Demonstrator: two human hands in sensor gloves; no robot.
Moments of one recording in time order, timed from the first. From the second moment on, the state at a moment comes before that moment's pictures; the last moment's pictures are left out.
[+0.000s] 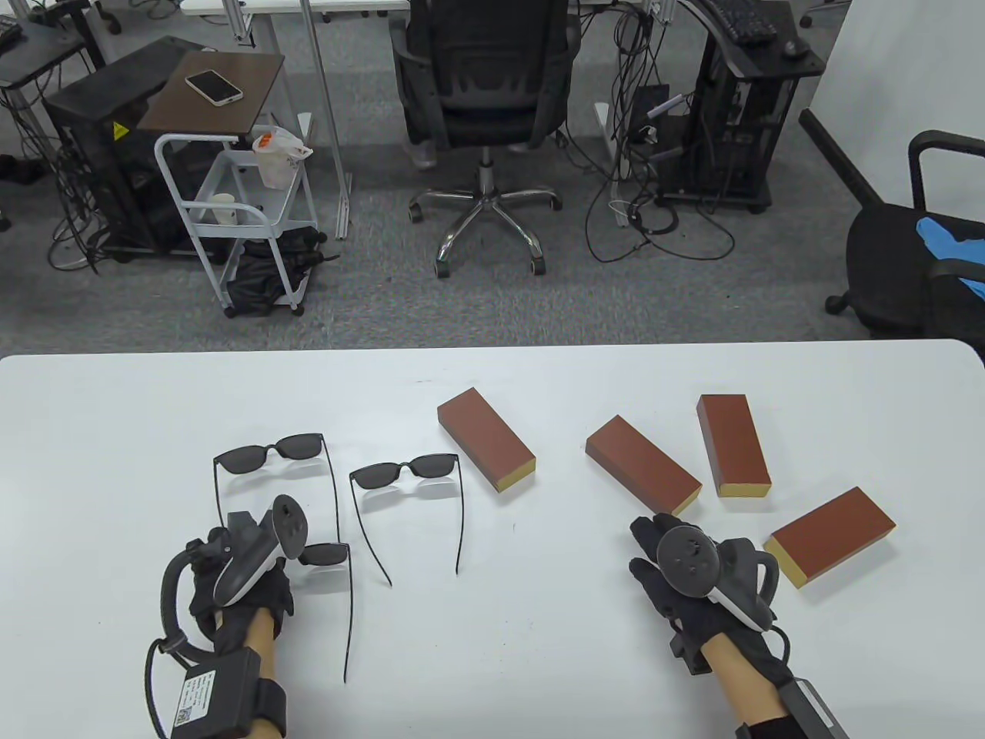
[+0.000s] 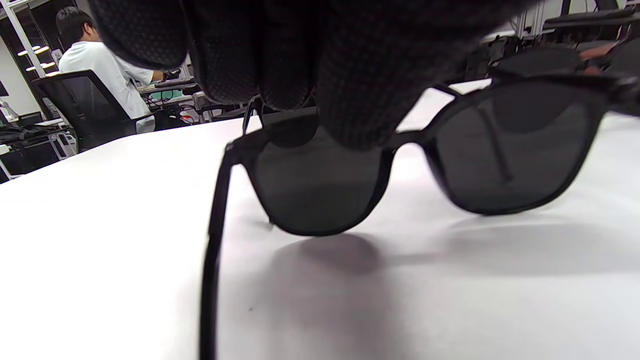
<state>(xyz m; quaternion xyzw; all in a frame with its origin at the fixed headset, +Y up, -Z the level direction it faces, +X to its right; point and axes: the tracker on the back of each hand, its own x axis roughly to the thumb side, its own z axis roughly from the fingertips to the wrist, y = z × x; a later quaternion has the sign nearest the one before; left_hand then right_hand) -0.291 -0.715 -0.342 -0.10 0.15 -0.10 0.98 0.202 -0.714 -0.320 0.05 -0.07 0.99 0.12</state>
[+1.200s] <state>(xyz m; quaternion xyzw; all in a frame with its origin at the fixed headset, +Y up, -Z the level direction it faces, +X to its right) -0.145 -0.671 -0.338 -0.01 -0.09 0.00 1.00 0.200 -0.717 -0.319 0.11 -0.07 0.97 0.19</state>
